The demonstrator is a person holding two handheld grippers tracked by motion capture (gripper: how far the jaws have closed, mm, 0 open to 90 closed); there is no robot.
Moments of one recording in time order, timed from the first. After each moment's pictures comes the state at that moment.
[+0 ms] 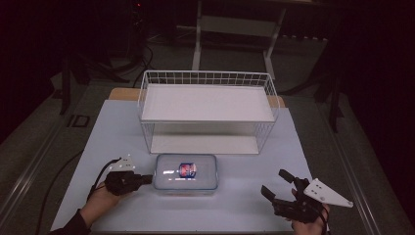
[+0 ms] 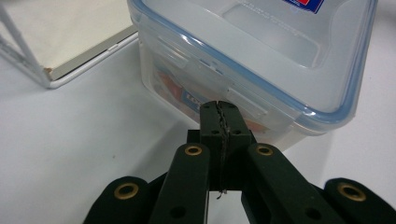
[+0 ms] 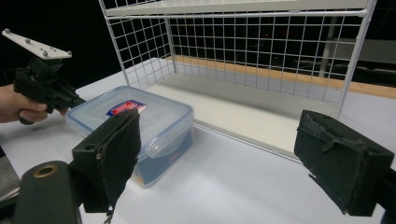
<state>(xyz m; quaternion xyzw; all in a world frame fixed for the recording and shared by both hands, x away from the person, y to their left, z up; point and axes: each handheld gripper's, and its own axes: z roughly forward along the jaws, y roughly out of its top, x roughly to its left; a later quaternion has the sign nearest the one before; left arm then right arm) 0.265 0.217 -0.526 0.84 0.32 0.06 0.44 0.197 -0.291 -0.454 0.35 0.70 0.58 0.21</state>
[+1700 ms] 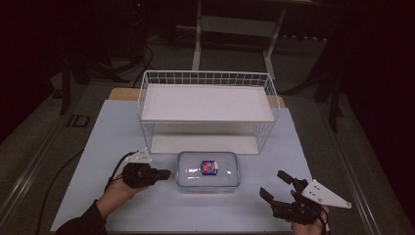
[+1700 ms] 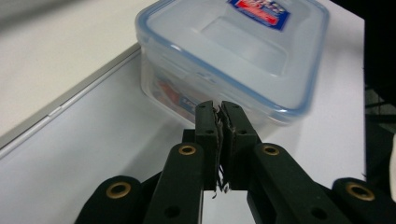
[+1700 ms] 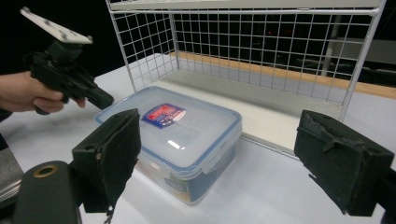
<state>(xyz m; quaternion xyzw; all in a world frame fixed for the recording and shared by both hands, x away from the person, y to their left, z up) 0.281 0.179 -0.507 0.84 0.30 0.02 0.46 0.194 -0.287 -0.453 0.35 0.71 0.57 0.21</state>
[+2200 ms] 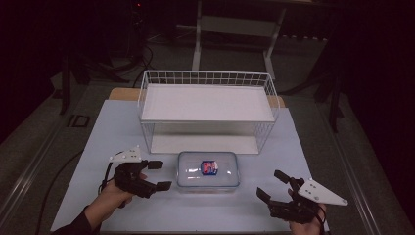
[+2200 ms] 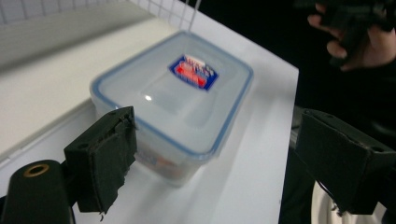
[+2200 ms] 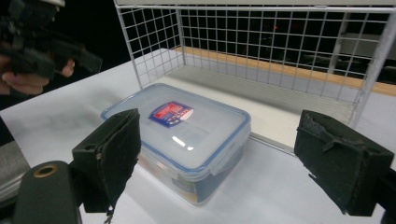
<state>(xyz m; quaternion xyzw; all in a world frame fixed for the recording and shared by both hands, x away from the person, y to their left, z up) 0.257 0.182 -0.461 0.79 0.29 -0.01 0.54 0.196 -0.279 -0.449 0.34 0.72 0.57 0.20</state>
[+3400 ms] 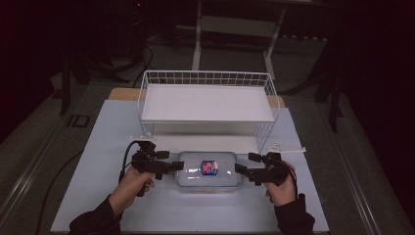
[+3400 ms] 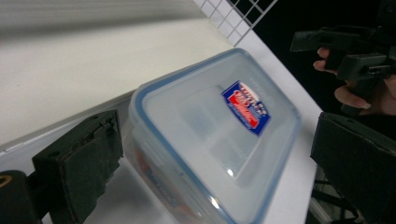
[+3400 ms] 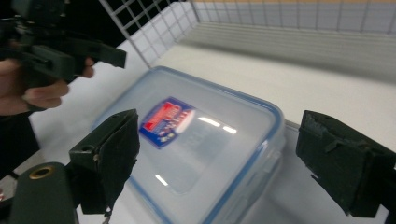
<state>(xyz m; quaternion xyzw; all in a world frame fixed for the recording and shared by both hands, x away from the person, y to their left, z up) 0.308 0.153 -0.481 0.74 0.43 -0.06 0.51 0.299 -0.237 -0.462 0.40 0.76 0.51 0.04</state>
